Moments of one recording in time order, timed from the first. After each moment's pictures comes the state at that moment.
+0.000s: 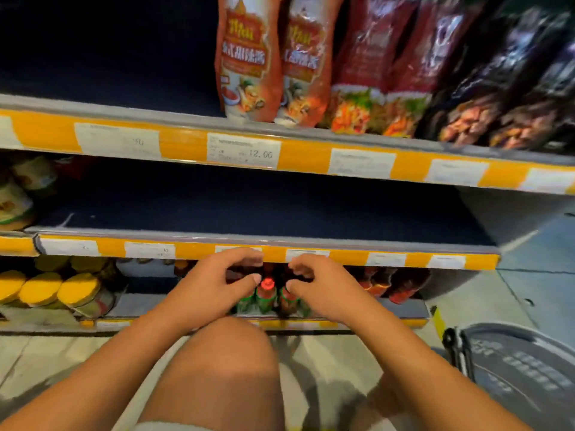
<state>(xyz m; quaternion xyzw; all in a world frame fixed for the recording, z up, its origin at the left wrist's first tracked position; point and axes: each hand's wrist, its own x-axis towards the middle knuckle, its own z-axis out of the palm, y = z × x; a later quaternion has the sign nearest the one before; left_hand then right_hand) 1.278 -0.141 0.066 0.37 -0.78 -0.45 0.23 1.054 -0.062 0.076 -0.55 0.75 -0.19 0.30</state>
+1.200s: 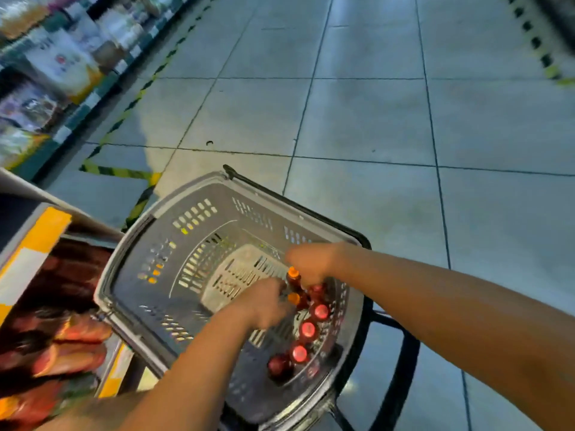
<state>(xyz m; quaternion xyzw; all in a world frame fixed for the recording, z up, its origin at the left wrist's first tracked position) 0.864 0.313 -0.028 -0.11 -0.91 -0.14 -0.38 0.803 0.470 -0.056 -0.26 0.90 -0.05 0.34</state>
